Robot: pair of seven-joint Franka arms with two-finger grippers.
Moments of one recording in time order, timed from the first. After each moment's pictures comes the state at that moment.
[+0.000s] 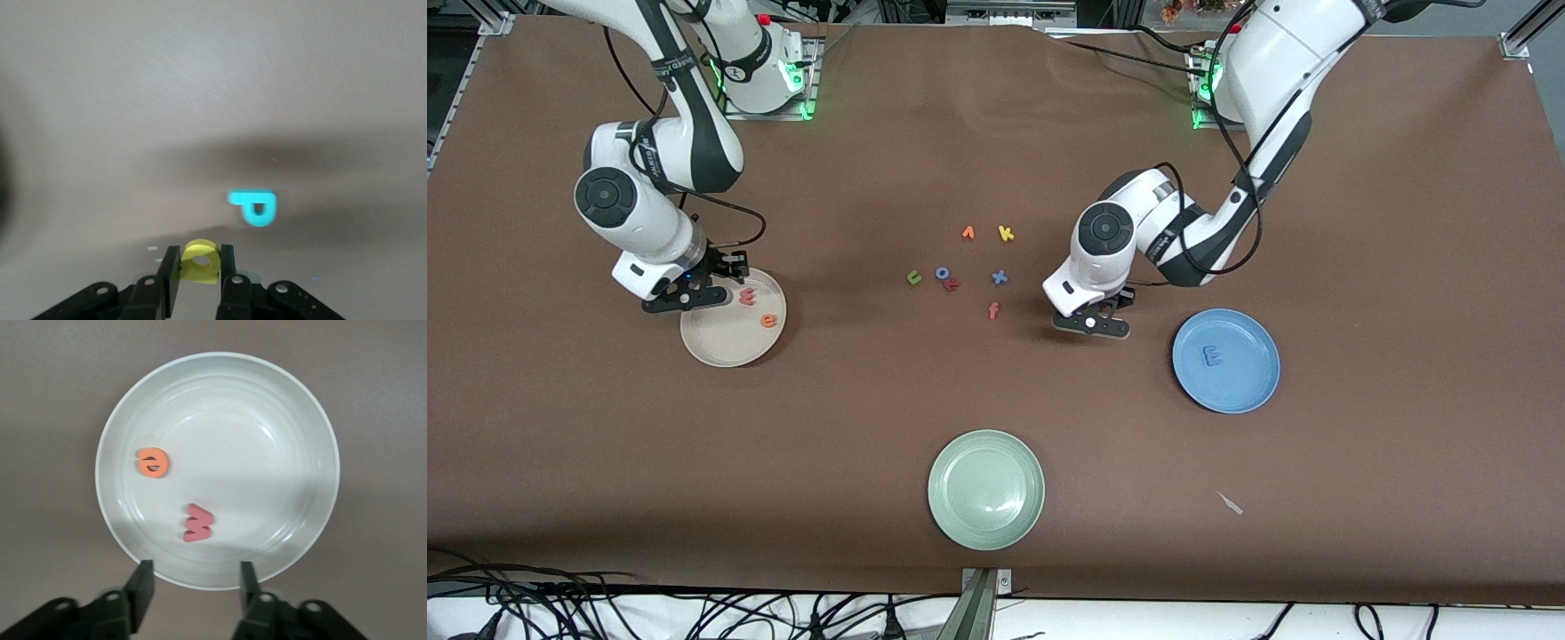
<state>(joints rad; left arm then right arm) -0.19 0.61 -0.44 -1.79 0.36 2.18 -0.63 0.33 0.18 -0.22 -2.30 -0.05 2.38 -0.04</state>
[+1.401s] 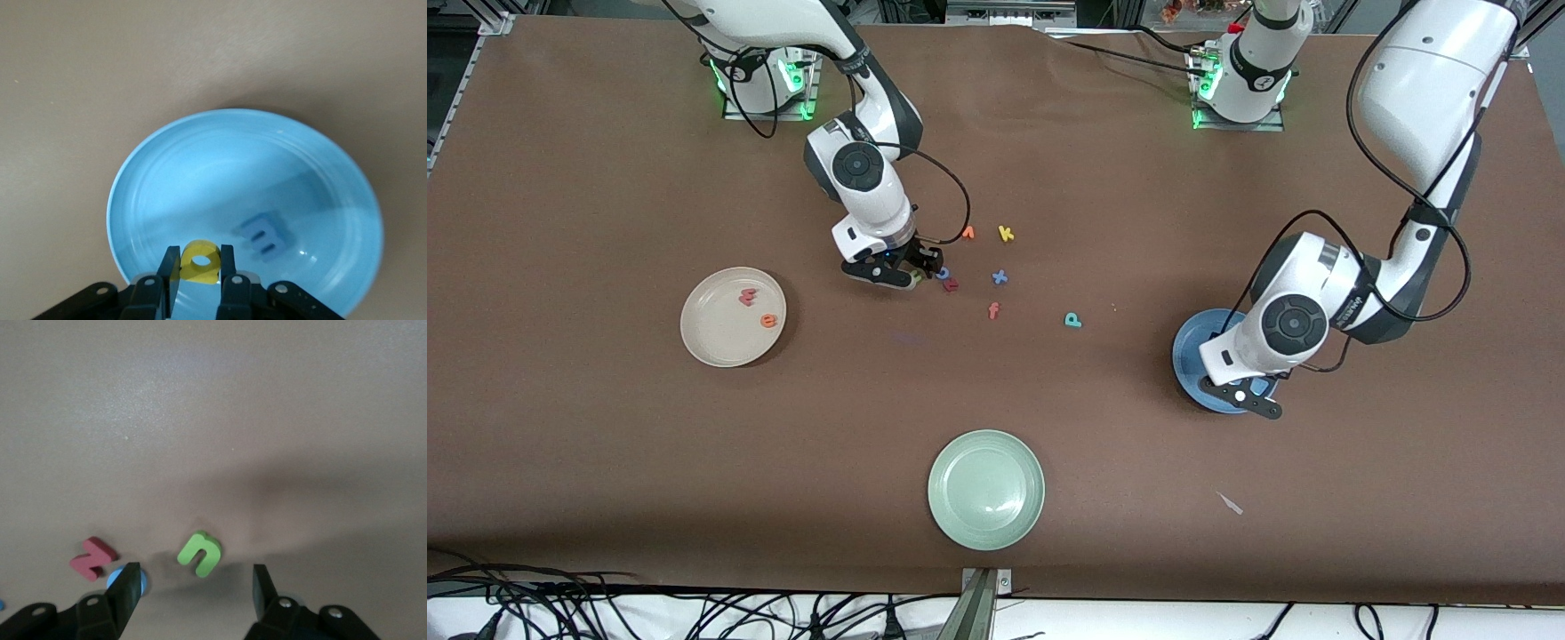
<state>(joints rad) 0.16 0.66 -0.41 -1.70 0.48 2.09 -0.06 0.65 0.45 0.02 -2.17 0.04 2.66 0.90</state>
